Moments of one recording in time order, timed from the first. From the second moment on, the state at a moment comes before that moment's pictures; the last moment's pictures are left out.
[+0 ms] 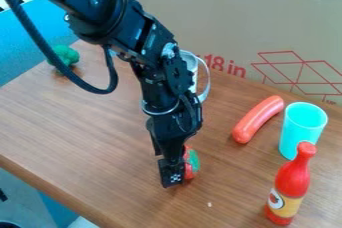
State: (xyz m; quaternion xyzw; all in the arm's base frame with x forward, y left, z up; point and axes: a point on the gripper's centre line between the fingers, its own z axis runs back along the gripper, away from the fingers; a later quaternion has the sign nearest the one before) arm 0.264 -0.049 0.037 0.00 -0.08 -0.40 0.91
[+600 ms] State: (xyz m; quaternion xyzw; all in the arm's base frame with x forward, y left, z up) arm 0.273 -0.056 0.031 -0.01 -0.08 -0.39 0.92
